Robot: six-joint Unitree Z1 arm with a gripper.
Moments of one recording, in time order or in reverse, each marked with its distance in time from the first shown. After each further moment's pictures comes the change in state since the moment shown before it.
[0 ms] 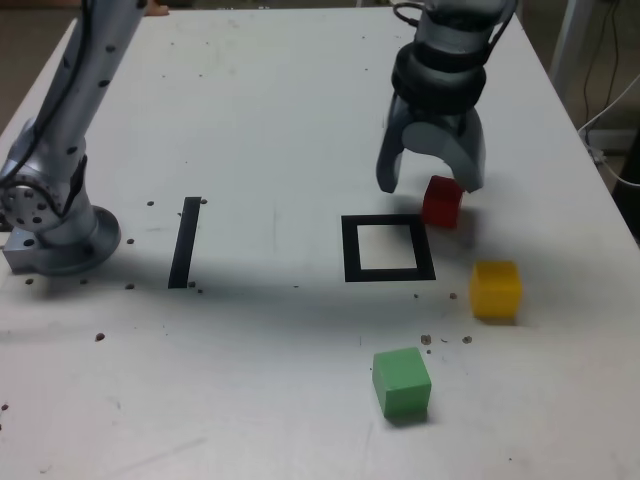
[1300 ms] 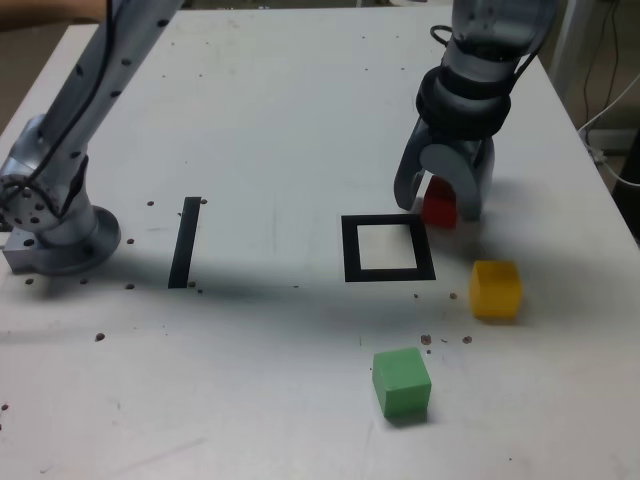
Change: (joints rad) arm -0.031 0.087 -0.078 0.008 0.009 0.108
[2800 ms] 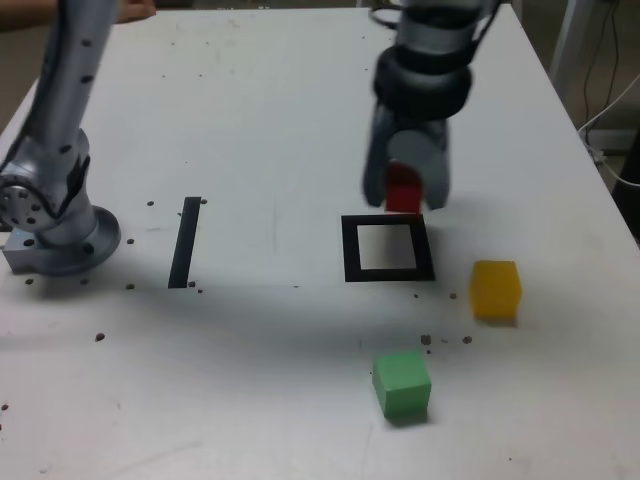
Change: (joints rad) arm -0.068 -0.216 0.229 -0.049 -0.054 -0.314
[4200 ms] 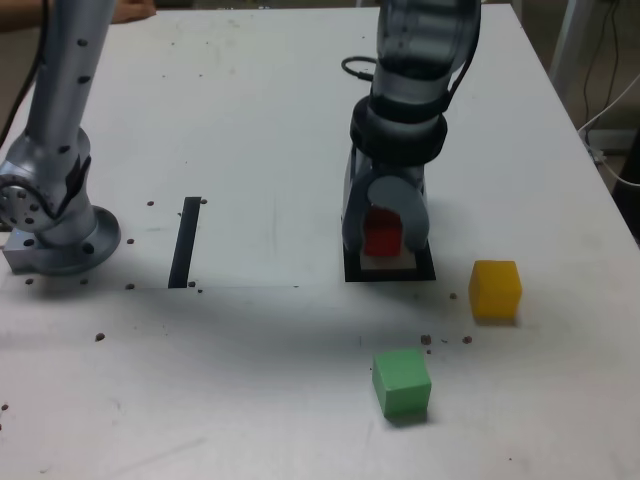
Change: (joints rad) arm -0.011 0.017 0.162 -0.152 -0.073 -0.045
